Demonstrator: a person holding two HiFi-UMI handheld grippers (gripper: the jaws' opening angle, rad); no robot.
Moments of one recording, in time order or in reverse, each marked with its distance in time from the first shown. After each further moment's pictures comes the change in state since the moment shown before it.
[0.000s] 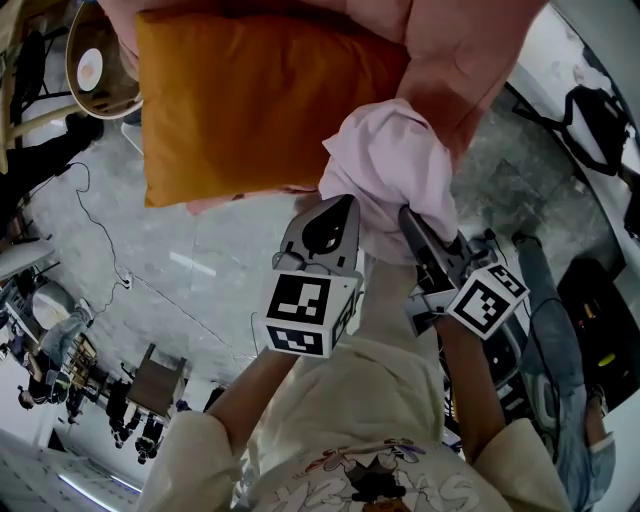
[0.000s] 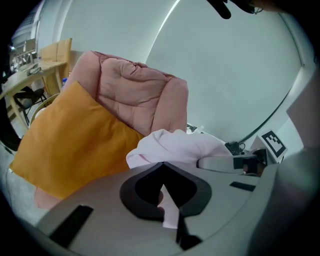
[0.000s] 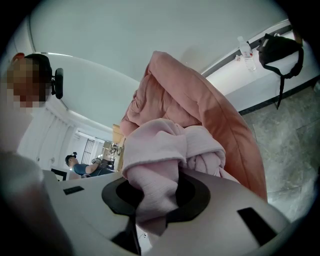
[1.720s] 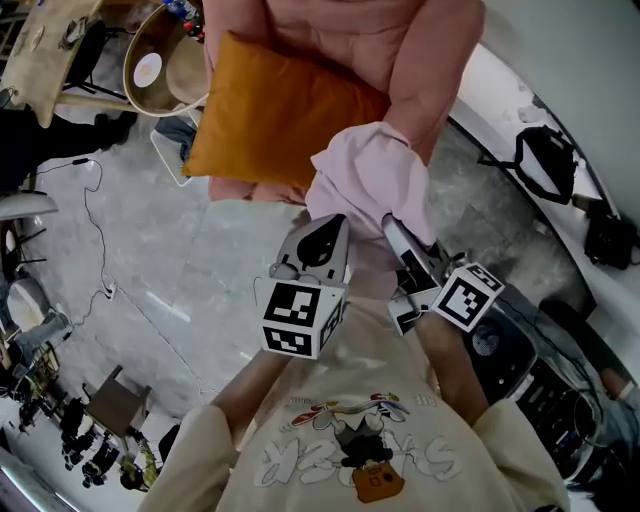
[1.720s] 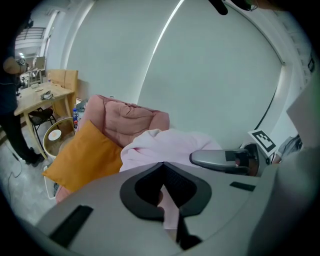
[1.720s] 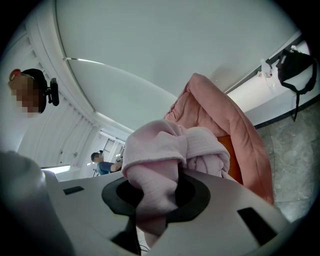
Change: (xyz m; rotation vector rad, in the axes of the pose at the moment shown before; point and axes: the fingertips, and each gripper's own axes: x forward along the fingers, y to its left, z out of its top) left arm -0.165 -0.091 0.034 0.057 -0.236 0.028; right arm -0.112 0.146 0.001 -0.120 -0.069 0.208
